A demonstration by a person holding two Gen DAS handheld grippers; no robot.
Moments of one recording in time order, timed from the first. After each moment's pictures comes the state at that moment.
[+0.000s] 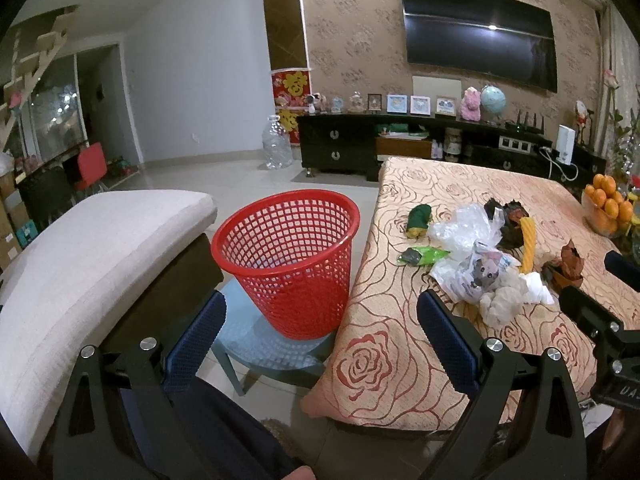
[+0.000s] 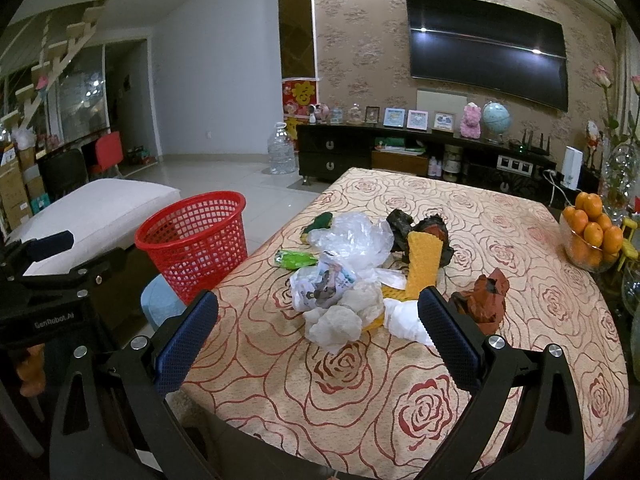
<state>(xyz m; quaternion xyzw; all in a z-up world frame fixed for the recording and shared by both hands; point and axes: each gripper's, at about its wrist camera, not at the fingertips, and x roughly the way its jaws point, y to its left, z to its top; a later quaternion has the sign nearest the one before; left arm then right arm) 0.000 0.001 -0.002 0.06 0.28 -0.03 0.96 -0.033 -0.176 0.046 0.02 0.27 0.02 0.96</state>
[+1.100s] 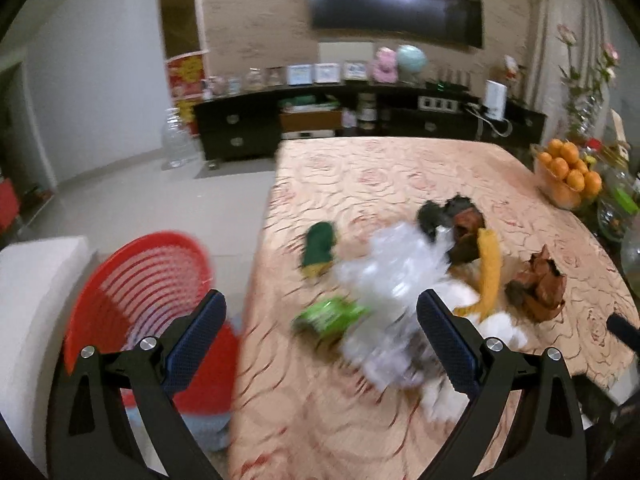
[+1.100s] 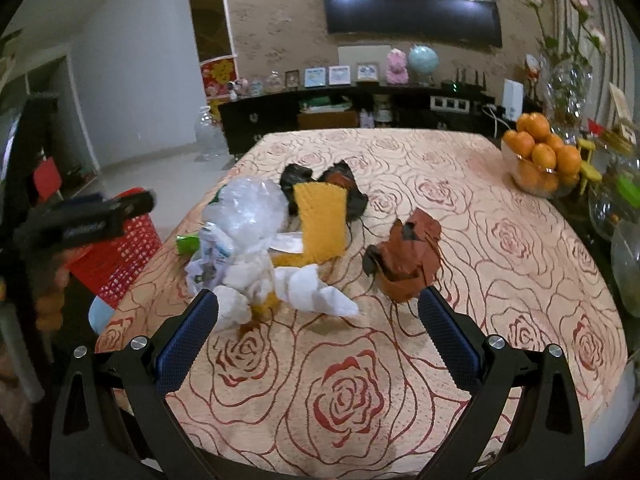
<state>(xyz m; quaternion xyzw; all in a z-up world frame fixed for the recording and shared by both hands) 0.141 -0.114 -0.021 0.11 0.33 -0.20 0.92 -0.016 -0.259 0.007 0.11 0.33 -0.09 0.93</state>
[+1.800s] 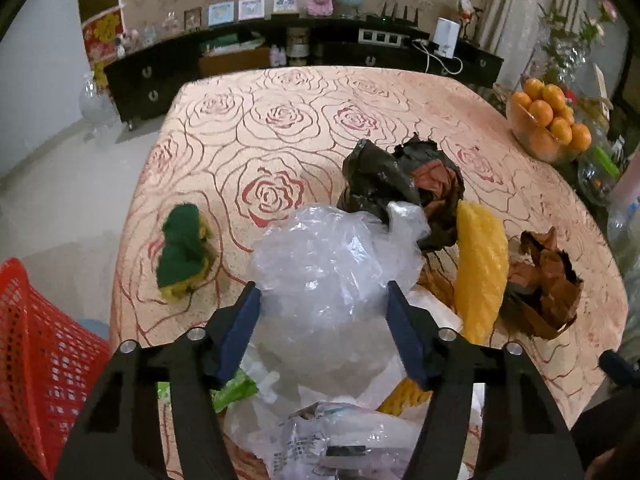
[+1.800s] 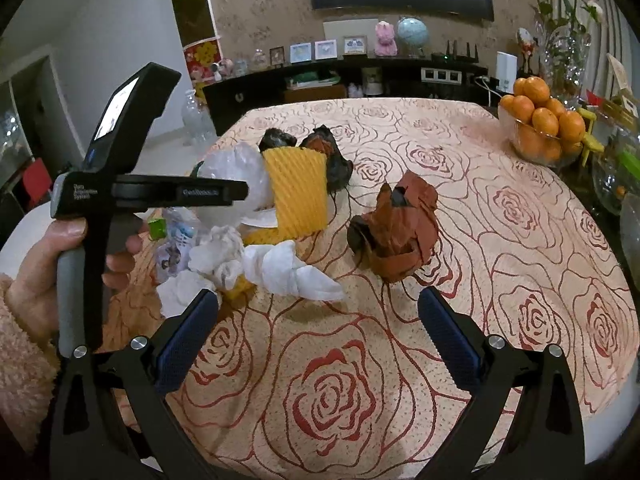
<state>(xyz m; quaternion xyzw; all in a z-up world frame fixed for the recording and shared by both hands) 0.211 -0.204 -0.089 0.12 0.44 -0.29 0.84 0.000 -0.273 -0.021 0.12 0.37 -0.11 0.92</state>
